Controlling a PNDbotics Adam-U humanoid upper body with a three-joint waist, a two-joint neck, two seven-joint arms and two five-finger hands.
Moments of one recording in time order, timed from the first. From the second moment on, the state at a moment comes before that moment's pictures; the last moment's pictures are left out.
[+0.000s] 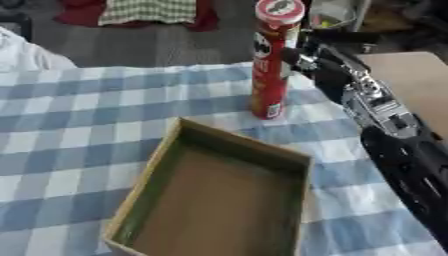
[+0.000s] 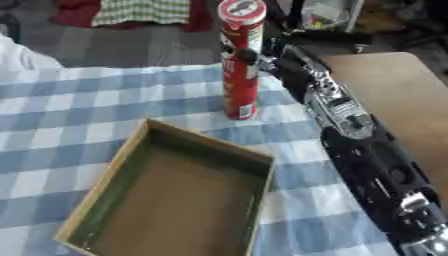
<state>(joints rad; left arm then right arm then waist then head) -0.16 0.35 0.21 -1.91 0.31 0.05 0.18 -0.94 -0.54 0.10 -1.17 -0.39 0.13 0.13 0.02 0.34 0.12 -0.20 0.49</state>
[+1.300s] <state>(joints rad) -0.17 0.35 0.20 -1.91 0.30 0.05 0.17 -0.99 -0.55 0.09 -1.13 -0.32 0.12 0.09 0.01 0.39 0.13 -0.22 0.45</state>
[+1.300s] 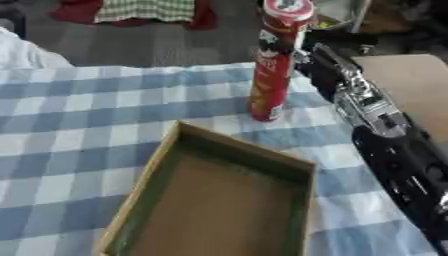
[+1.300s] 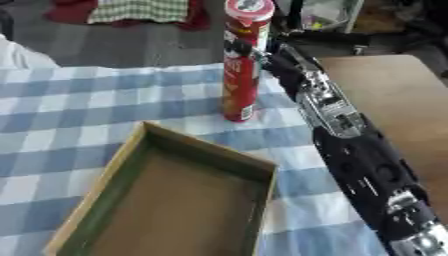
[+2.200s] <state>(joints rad) -0.18 0.35 0.20 -1.91 0.30 0.05 0.17 -1.01 -0.56 0.08 -1.12 -0.24 0.11 0.13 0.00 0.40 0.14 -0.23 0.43</state>
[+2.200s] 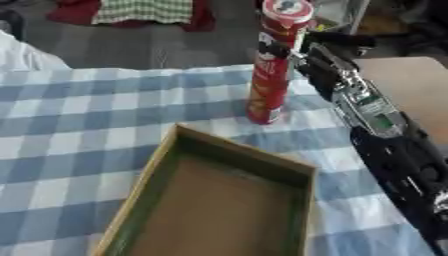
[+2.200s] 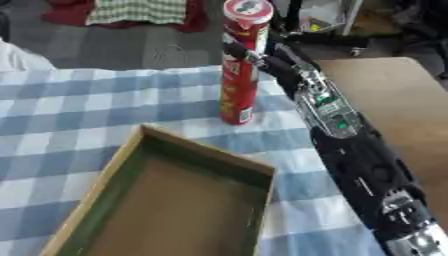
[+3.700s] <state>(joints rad) -0.18 0.35 0.20 -1.91 0.30 0.05 0.16 -1.02 -0.57 0.09 -1.14 -0.33 0.14 0.09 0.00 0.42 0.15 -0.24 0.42</state>
